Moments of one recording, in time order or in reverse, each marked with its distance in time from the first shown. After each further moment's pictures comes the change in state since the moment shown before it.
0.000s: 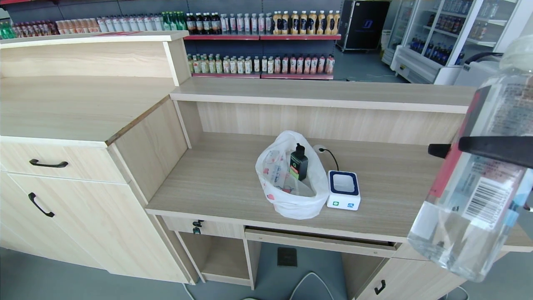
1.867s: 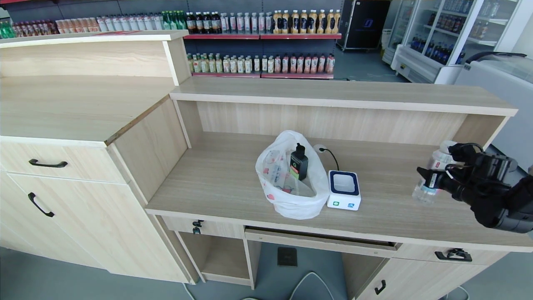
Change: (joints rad) left arm 0.000 0.000 0.000 0.000 0.000 0.000; right arm -0.637 1.134 -0.141 -0.825 -0.628 -0.496
